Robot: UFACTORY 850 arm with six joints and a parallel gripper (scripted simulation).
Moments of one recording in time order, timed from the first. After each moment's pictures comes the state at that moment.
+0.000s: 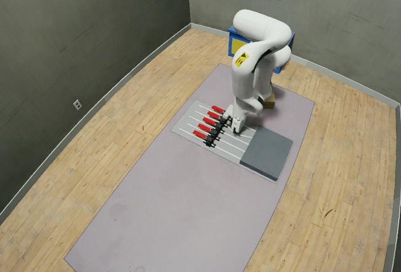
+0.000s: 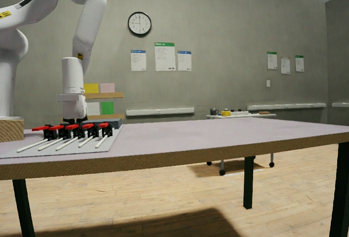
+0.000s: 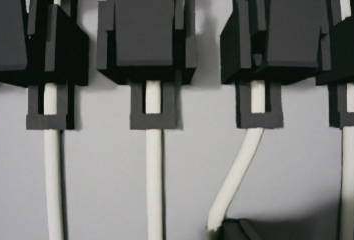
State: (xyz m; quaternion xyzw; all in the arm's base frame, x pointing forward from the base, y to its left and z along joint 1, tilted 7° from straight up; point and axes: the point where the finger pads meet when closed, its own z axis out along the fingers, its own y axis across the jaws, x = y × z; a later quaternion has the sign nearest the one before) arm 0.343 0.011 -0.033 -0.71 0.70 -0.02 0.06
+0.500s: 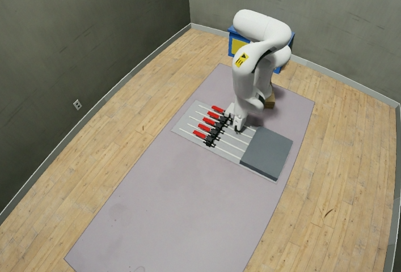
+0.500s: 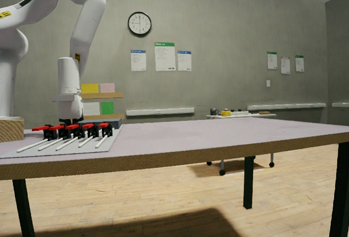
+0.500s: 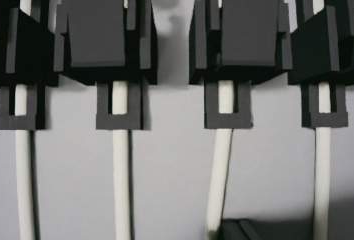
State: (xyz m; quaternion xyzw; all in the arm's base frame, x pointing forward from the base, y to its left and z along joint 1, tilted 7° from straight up) arm 0.326 0.011 -0.035 -0.71 0.70 -0.02 0.06
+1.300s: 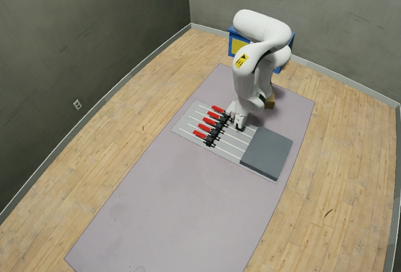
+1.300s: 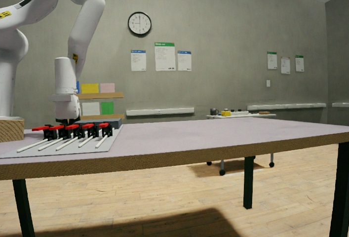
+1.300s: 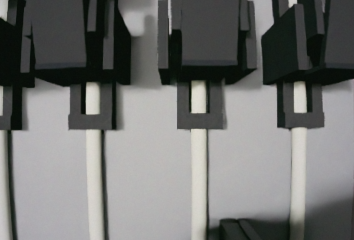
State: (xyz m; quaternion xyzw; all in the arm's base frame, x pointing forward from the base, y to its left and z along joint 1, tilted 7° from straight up) arm 0.312 0.011 -0.036 -0.71 0.70 -0.02 0.06
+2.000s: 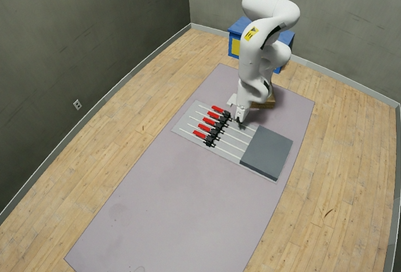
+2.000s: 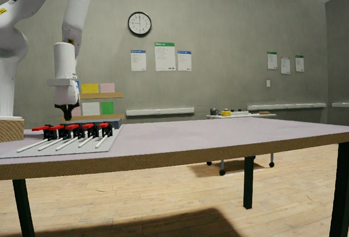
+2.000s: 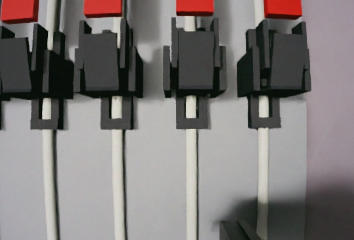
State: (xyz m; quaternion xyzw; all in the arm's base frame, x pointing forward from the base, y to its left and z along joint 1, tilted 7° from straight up) arm 0.305 0.006 0.027 -0.71 0.70 -0.02 0.06
